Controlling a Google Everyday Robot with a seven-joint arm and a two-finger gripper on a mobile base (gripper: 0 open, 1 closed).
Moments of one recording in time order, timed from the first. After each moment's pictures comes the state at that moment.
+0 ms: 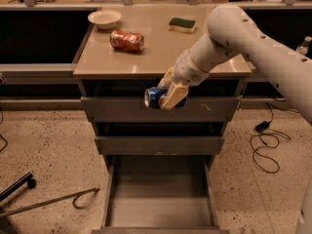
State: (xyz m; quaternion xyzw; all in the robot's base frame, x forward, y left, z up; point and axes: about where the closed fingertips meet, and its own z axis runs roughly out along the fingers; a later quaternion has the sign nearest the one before) arm 0.625 -0.039 0.793 -0.71 0.63 0.18 0.26
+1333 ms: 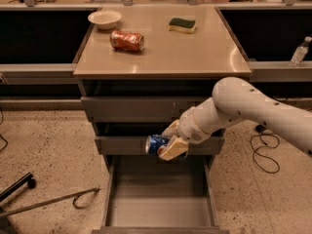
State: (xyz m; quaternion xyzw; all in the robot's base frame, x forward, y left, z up) arm 0.518 -0.042 0.684 -0.62 0.71 0.22 0.26
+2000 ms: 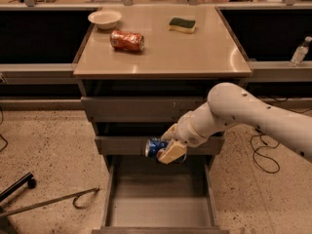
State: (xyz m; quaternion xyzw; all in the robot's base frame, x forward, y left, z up) arm 0.519 -0.041 0.662 -0.62 0.72 0.21 0.25
